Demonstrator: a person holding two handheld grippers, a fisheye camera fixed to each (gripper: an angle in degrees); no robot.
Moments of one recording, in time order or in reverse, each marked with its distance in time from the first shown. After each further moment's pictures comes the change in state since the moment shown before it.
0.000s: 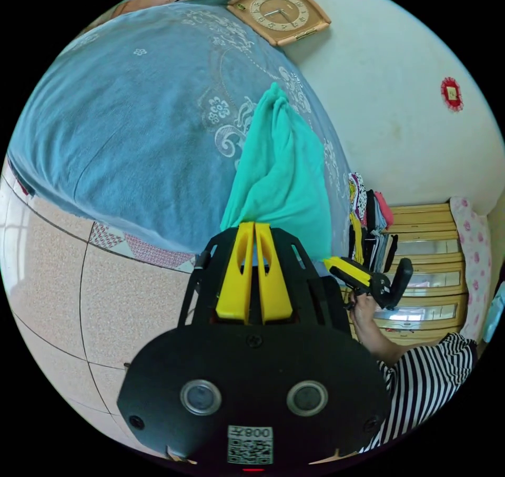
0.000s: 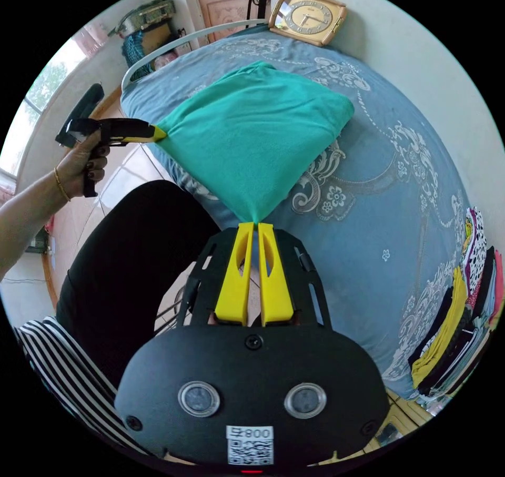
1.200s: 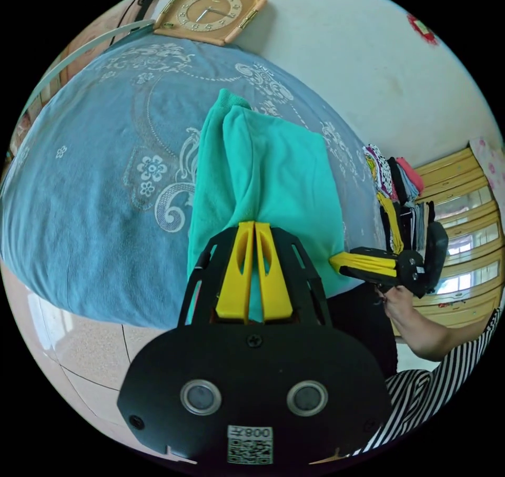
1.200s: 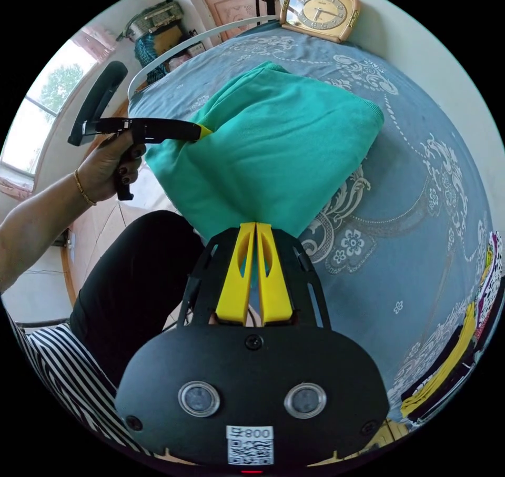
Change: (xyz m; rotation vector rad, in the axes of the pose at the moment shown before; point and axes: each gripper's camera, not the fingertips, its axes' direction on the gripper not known) left arm 0.115 -0.020 0.113 0.001 -0.217 0.264; right arm 0.000 -0.039 0.035 -0.010 -0.139 -0.038
